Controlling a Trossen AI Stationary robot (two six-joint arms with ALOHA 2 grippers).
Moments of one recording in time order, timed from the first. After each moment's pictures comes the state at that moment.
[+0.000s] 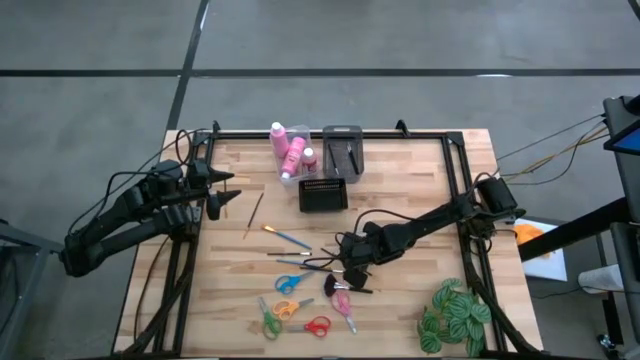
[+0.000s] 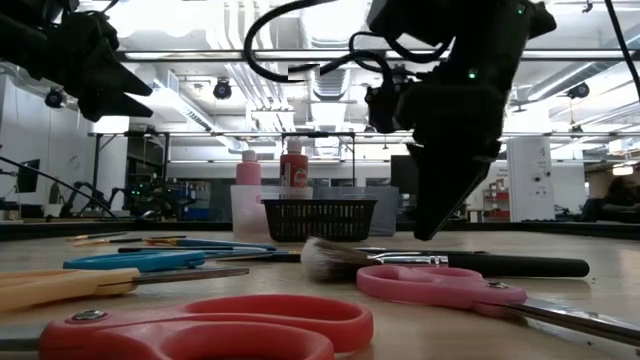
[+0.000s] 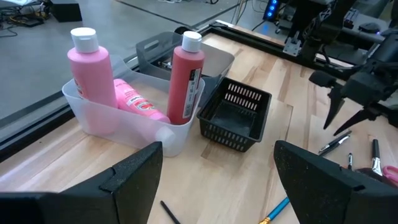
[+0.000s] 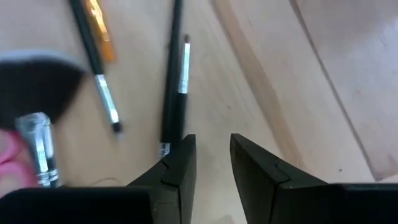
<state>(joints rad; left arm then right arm) 0.56 0.21 0.42 -0.60 0.16 -0.11 0.29 1.86 1.13 -0.53 0.19 0.75</state>
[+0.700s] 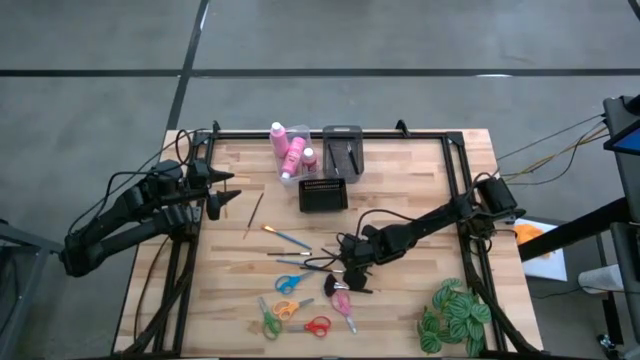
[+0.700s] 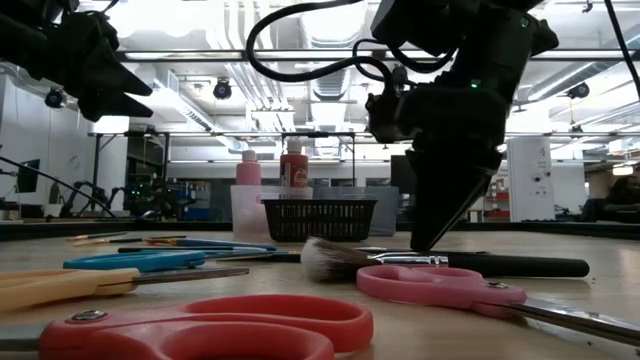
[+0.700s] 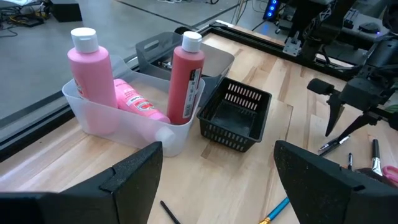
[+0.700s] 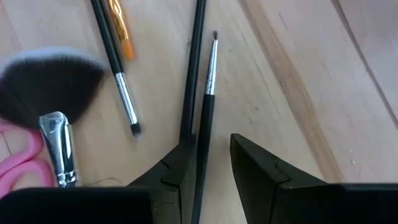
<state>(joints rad) 0.56 0.21 0.42 -0.60 0.16 -0.11 0.29 1.86 1.08 -0.40 0.13 0.75</state>
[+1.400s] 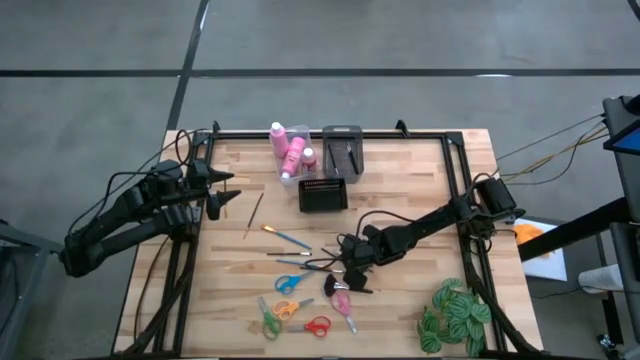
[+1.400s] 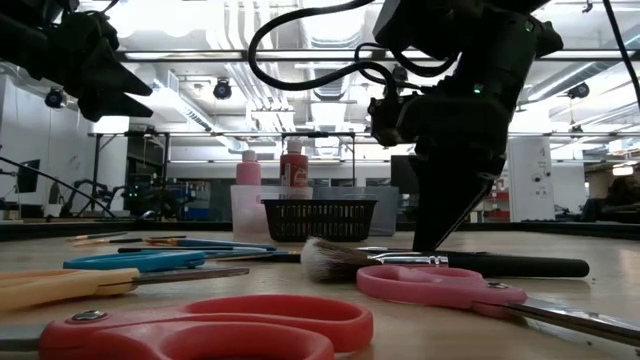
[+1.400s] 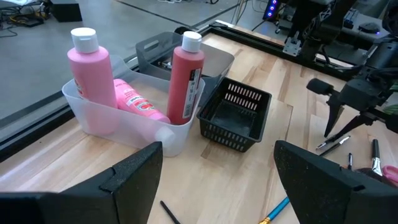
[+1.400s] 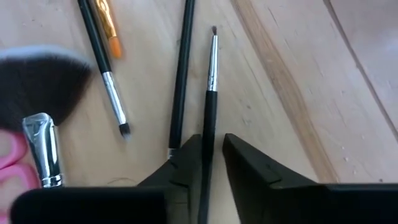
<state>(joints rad) 0.56 0.21 0.42 -0.60 0.16 -0.11 0.29 1.89 1.07 -0.41 0.16 0.76</state>
